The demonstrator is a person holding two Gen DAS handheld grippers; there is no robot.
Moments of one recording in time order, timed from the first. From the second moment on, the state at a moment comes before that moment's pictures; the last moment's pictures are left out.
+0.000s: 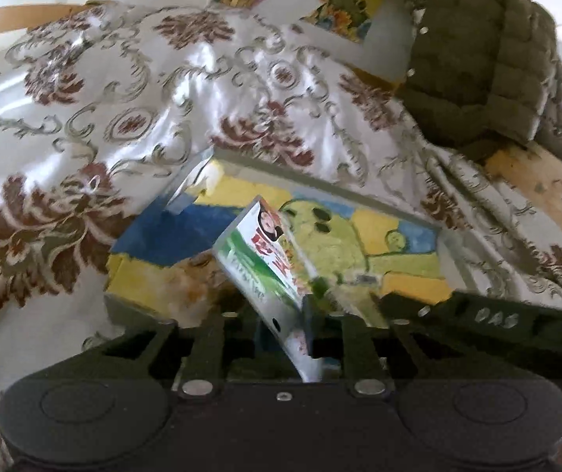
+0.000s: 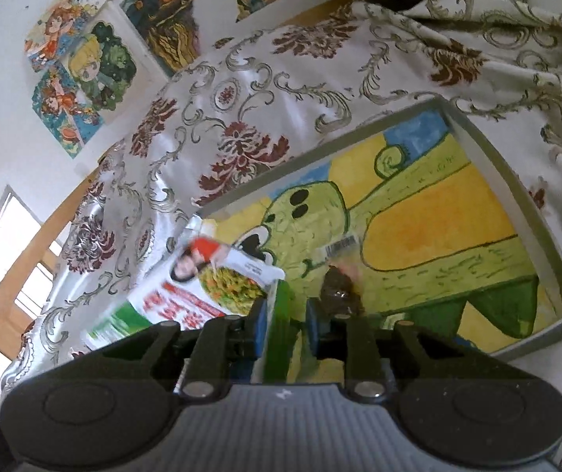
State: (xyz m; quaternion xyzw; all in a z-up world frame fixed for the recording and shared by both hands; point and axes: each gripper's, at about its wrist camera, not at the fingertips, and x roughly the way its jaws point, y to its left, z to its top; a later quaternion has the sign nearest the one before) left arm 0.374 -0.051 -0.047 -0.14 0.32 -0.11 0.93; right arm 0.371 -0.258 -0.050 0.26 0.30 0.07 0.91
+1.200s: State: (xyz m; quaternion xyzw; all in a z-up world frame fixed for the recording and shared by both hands) left arm 0.205 -0.017 0.047 -0.09 0.17 -0.06 0.98; right arm 0.184 -0.250 0.052 0.09 0.14 0.03 0.99
